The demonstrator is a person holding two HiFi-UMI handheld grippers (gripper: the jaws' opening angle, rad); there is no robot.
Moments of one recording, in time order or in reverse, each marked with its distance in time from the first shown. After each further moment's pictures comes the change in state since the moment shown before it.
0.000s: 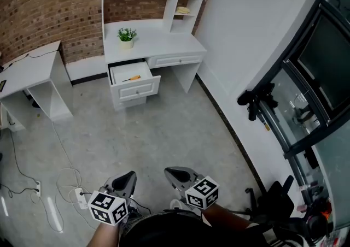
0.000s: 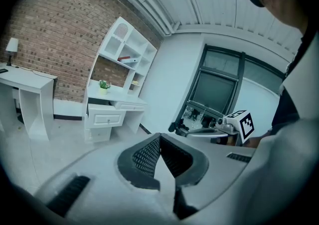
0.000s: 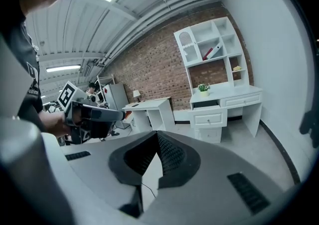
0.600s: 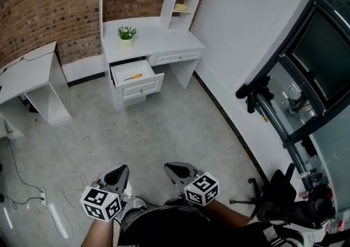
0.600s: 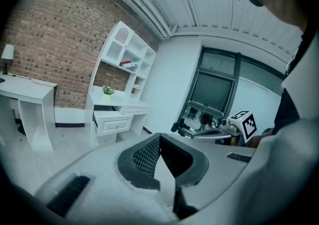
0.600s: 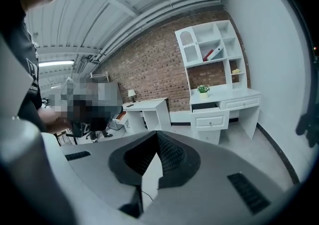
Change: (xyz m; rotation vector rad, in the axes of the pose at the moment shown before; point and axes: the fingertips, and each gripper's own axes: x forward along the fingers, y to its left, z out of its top) left arm -0.056 0.095 0.034 0.055 -0.003 -0.027; right arm 0.072 0.049 0.018 -0.005 -0.006 -0.085
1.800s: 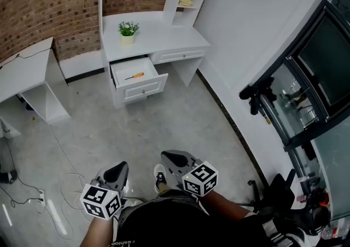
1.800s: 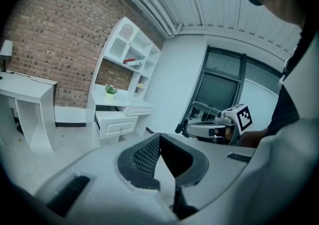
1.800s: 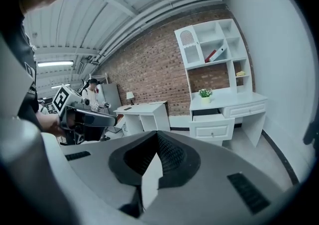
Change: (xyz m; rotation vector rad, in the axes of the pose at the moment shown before) left arm 0.053 0.054 0.023 -0.022 0.012 0.014; right arm 0.074 -0.057 0.054 -0.013 -0.024 0.020
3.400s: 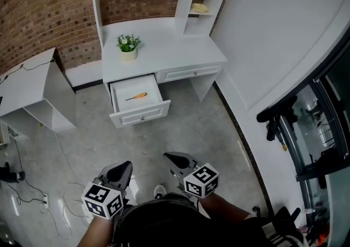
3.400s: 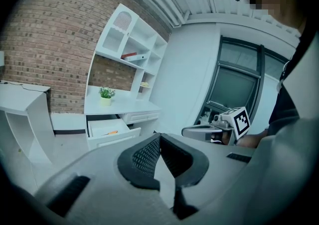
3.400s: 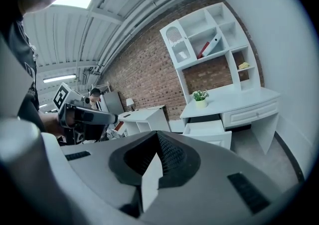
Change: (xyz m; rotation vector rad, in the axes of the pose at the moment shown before) left arm 0.227 0.031 0.108 0.004 0.040 0.101; right arm 0.074 -0.232 0.076 0.066 -0.015 0.135
